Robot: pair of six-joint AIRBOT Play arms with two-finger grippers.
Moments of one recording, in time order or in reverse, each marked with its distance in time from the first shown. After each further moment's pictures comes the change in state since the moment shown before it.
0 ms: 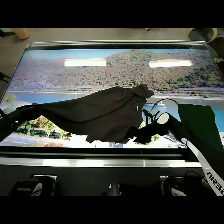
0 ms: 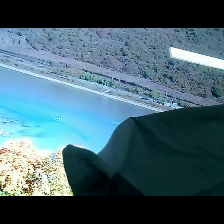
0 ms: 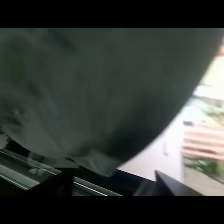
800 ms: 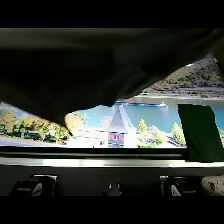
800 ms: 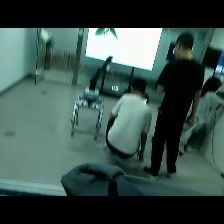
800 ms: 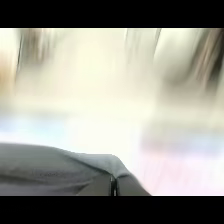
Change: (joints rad) left arm 0.000 0.024 0.750 0.127 0.003 0.001; right arm -0.243 0.578 0.876 -0.480 -0.149 -0.111
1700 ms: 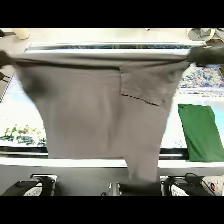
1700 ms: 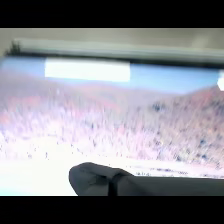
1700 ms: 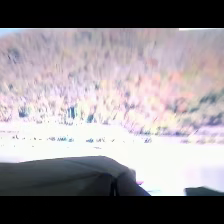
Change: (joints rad) left arm 0.000 -0.562 0.085 0.182 -0.251 0.021; right arm -0.022 -0.522 0.157 -0.253 0.344 0.216
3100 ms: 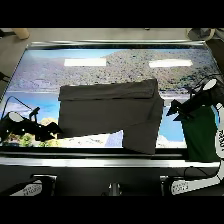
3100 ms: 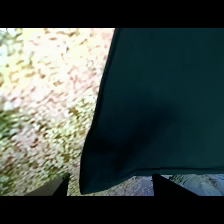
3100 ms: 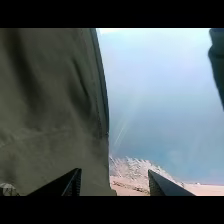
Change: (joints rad) left arm 0.254 -0.157 -0.822 -0.595 -0.159 0.213; right arm -0.300 -0.383 -0.332 0.327 0.351 -0.077
